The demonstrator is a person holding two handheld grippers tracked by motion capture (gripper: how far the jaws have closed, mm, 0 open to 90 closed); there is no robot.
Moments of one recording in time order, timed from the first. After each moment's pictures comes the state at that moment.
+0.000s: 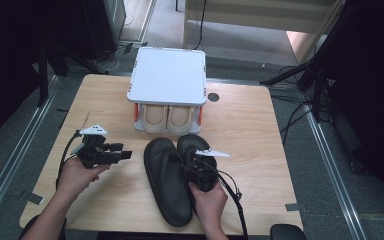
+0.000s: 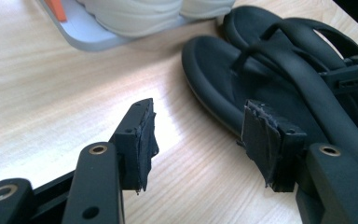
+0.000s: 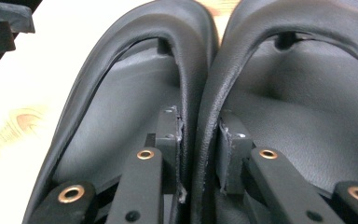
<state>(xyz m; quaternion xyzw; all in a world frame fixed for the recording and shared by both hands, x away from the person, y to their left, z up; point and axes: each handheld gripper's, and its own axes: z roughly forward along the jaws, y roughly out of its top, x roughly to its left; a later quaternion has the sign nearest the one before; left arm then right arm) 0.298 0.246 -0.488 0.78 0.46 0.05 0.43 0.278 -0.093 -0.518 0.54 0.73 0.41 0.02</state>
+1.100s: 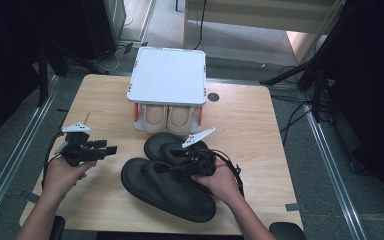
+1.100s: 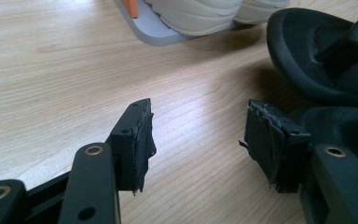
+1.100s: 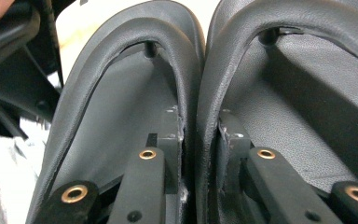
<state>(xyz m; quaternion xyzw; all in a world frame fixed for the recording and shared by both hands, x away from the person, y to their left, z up) 0.295 0.285 -0.487 0.75 0.51 0.08 0.41 0.315 -0.082 -0.473 0.24 0.89 0.38 -0.10</state>
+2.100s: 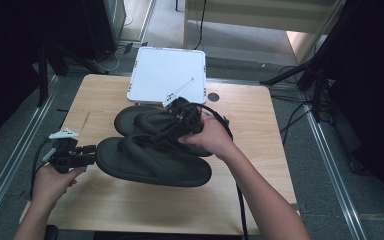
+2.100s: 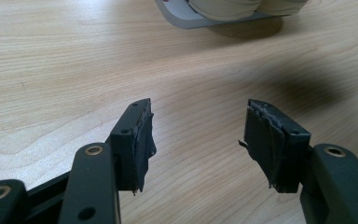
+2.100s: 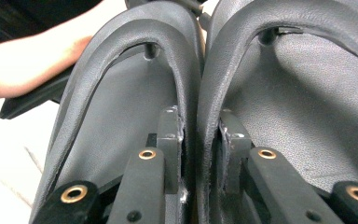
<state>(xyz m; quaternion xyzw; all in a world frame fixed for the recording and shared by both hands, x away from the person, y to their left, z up) 0.276 0.304 -0.491 0.73 0.54 0.09 0.40 0.371 -0.033 -0.367 0.12 0.90 0.38 -0.15</state>
